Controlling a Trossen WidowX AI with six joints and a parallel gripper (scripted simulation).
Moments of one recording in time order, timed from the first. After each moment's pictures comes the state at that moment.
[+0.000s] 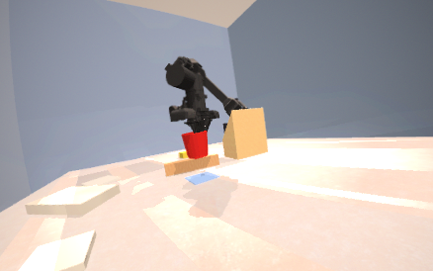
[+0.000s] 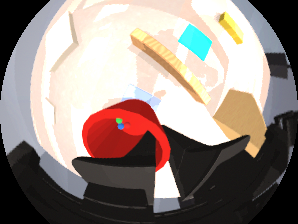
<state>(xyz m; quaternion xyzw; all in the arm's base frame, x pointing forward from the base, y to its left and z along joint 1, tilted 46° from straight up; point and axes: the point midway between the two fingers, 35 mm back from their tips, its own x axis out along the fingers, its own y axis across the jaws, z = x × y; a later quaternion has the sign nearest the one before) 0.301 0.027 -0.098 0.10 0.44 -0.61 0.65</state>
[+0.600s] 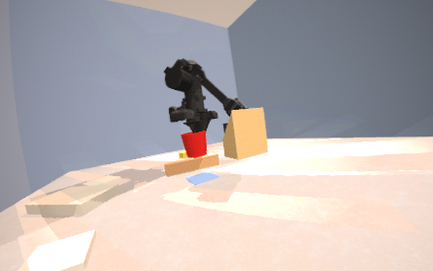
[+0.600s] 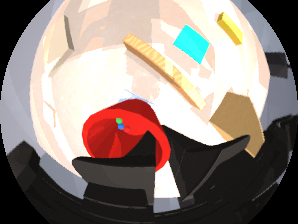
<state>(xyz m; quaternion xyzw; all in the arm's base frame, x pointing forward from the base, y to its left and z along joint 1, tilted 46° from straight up) 0.296 0.016 -0.086 0.11 0.45 -0.61 0.65</state>
